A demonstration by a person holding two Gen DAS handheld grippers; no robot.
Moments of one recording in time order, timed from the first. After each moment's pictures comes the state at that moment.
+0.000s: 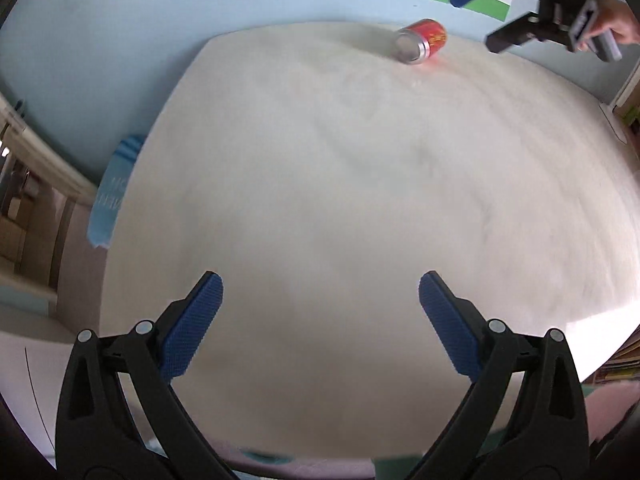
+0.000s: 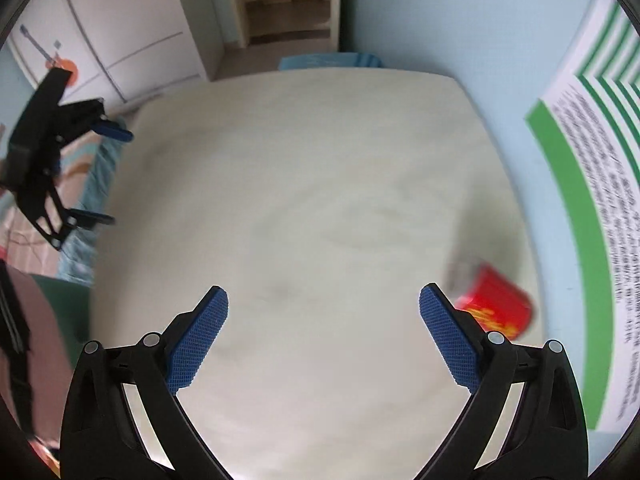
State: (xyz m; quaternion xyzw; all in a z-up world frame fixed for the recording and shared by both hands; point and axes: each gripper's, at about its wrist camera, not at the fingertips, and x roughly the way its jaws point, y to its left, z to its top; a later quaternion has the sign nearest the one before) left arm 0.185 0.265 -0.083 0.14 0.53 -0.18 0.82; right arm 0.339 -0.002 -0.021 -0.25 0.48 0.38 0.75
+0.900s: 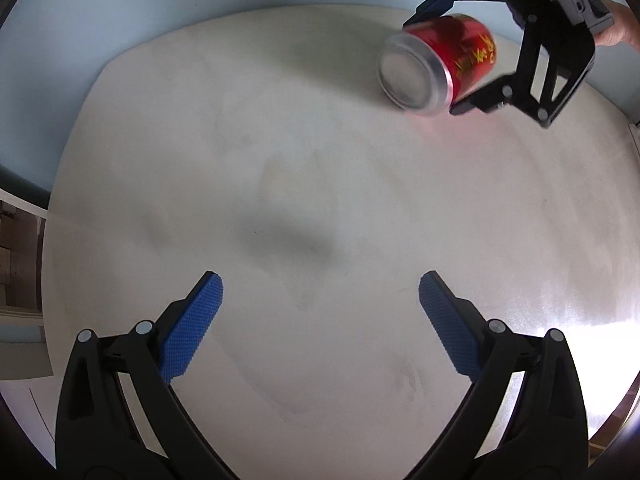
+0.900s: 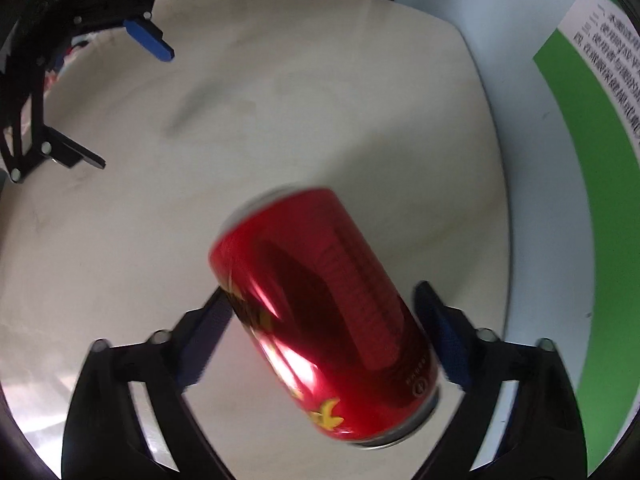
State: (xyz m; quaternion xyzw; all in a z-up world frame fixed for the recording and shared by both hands) left arm 0.341 0.114 -0.158 0.16 0.58 -0.20 0.77; right arm 0.458 -0.087 -0.147 -0.34 0.46 0.45 0.69
